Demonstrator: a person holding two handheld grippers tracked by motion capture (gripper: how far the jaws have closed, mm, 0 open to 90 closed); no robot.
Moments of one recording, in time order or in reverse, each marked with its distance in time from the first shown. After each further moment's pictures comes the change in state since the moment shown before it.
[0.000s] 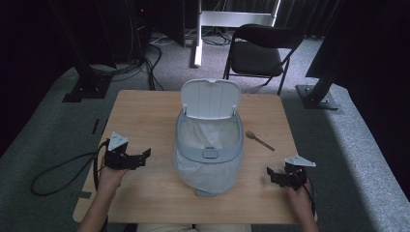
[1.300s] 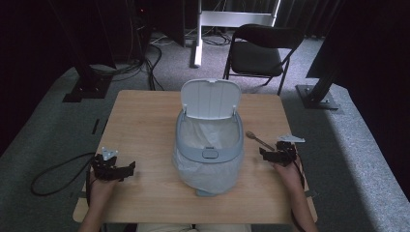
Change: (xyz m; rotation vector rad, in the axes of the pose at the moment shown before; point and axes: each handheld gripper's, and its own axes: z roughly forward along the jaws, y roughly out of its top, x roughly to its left) left arm 0.047 -0.070 0.021 0.175 0.212 -0.084; right arm -0.019 0.052 0.062 0.014 0.028 0.031
